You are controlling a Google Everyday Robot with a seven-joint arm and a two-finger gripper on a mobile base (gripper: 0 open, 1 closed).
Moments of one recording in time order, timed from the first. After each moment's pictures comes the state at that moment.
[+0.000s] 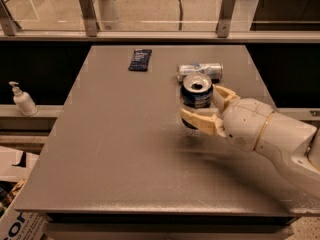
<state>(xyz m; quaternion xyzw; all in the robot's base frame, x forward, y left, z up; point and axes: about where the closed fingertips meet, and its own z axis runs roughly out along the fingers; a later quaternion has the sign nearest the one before) 0.476 -0.078 0.904 -0.36 0.64 0.23 0.64</state>
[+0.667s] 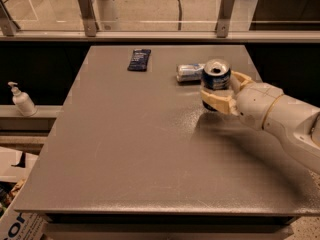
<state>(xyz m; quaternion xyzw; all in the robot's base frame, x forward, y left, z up) 0.545 -0.140 0.894 -0.33 0.67 0.15 0.65</state>
